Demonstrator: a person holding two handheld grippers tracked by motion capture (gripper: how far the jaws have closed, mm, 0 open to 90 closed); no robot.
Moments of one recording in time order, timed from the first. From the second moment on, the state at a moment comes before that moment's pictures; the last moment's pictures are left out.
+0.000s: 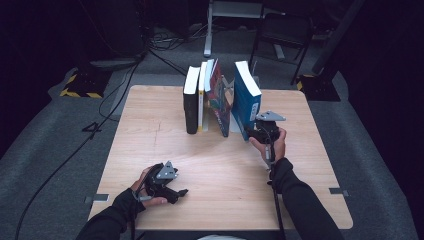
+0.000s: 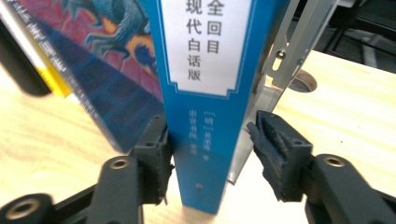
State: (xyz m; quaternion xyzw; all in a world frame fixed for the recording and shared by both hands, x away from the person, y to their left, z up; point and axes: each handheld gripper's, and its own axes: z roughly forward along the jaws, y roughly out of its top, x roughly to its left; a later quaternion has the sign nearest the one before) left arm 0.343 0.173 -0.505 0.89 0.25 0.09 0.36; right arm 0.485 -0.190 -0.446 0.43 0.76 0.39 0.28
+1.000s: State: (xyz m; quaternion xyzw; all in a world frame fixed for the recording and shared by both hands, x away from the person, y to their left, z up) left arm 0.343 0.173 -0.505 0.89 0.25 0.09 0.36; right arm 0.428 -0.249 -0.425 0.32 0.86 0.33 0.25
